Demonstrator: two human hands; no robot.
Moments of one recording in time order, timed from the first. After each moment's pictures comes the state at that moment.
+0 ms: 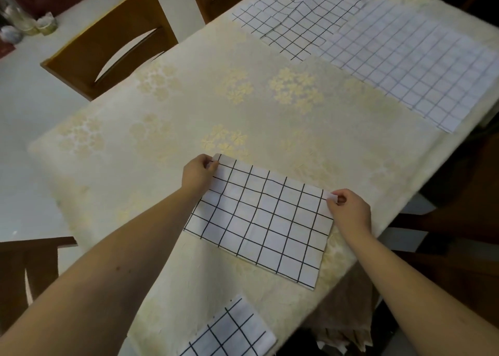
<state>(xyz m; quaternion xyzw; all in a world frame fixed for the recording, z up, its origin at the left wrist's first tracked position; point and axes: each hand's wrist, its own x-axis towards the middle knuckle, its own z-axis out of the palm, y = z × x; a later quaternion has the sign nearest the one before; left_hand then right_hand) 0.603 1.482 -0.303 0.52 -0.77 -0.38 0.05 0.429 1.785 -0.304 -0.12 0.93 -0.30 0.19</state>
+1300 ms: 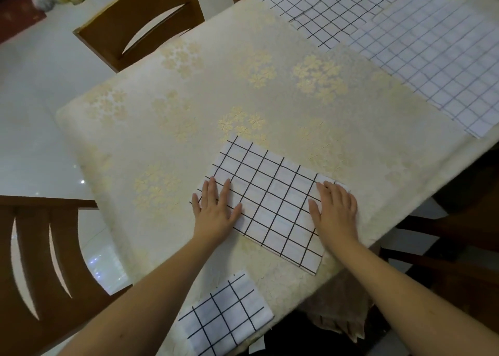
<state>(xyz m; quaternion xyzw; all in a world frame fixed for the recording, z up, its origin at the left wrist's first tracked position) 0.700 1.602 -0.335 0.45 -0.87 -0.17 -0.07 0.473 1.785 -0.324 -0.41 0.90 -0.08 0.13</state>
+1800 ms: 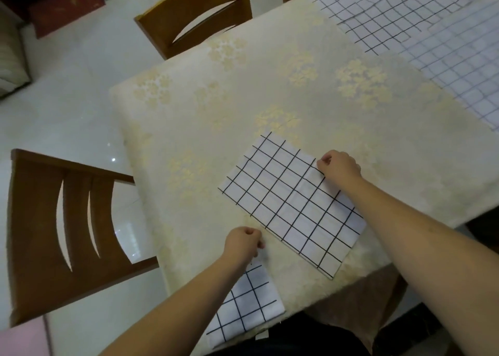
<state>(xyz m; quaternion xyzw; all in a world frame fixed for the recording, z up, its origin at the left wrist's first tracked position) 0.710 1.674 -0.283 0.69 -0.49 -0.54 -0.04 0.425 1.651 -0.305 -0.35 0.88 -0.10 0.29</state>
